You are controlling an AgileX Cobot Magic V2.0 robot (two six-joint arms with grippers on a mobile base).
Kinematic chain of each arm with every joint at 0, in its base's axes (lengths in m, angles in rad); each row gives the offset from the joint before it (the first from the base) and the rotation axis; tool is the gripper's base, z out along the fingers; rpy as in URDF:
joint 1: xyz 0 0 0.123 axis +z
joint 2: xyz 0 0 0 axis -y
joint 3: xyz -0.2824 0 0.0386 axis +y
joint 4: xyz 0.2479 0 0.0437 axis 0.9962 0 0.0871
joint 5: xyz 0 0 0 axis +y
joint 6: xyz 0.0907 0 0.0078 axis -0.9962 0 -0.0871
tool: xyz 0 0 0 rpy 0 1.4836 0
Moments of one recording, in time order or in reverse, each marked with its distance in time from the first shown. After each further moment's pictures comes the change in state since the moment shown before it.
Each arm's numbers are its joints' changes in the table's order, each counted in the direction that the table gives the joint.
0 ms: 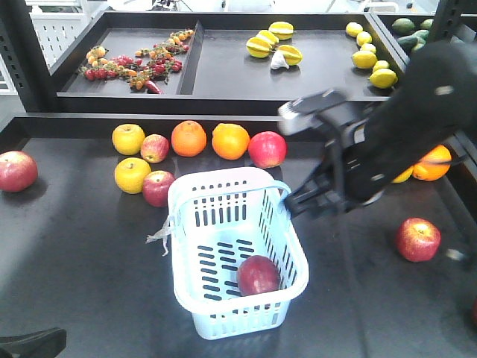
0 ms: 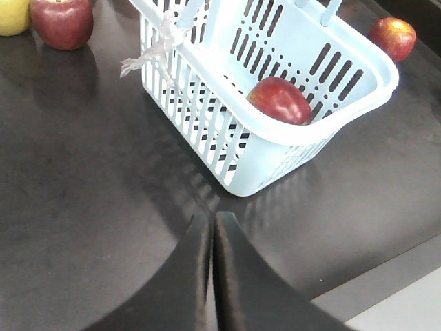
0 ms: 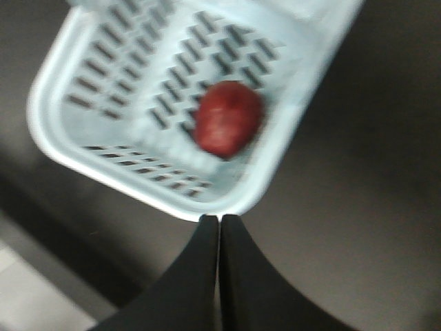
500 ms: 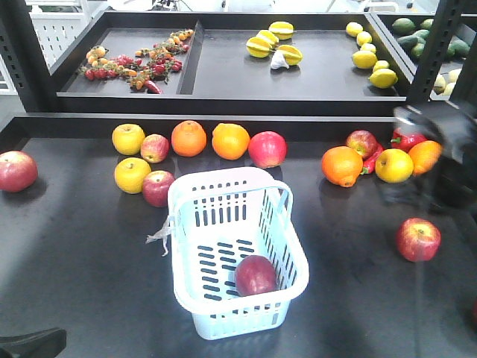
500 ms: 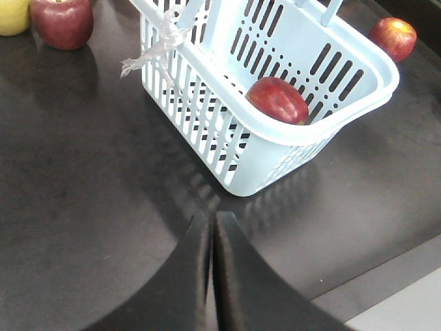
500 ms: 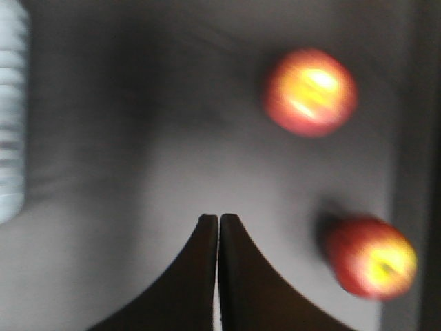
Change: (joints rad) left arm 0.000 0.000 0.000 0.000 0.000 0.000; right arm -0.362 0.053 0.263 -0.239 -0.222 -0.200
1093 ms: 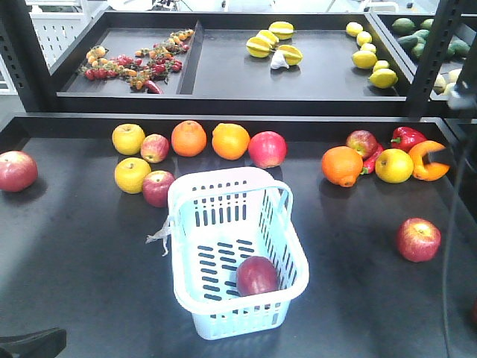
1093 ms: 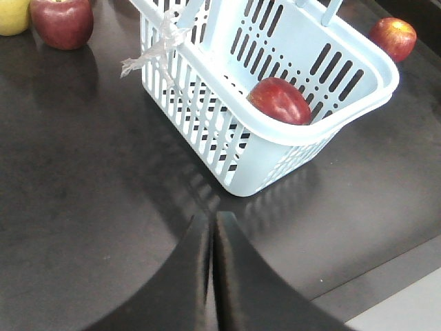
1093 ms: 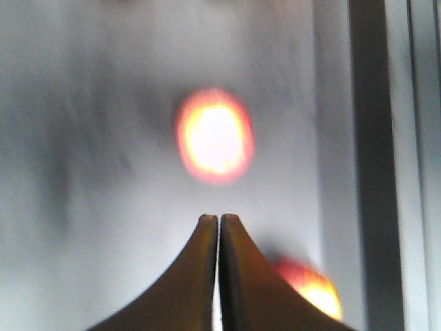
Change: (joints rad) left arm 0.000 0.000 0.000 0.000 0.000 0.000; right arm -0.187 -0.221 -0.282 0.074 0.016 0.130
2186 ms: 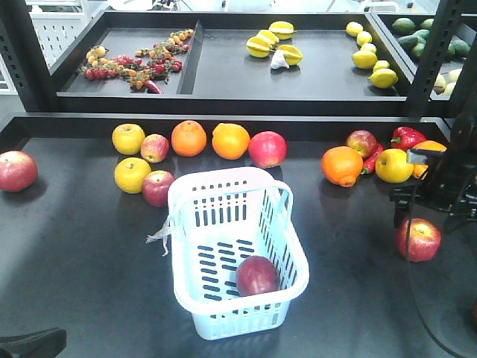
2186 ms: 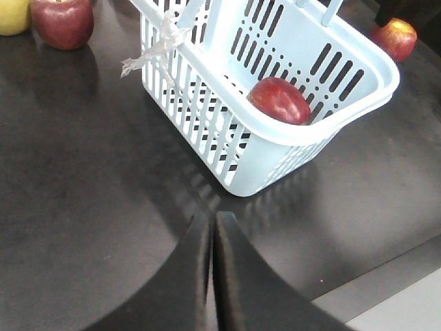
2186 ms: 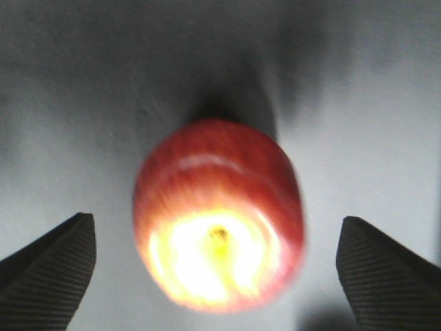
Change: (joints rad) left arm 0.000 0.000 0.000 0.000 0.000 0.000; right arm -0.082 -0.684 -0.453 0.069 0.188 -0.015
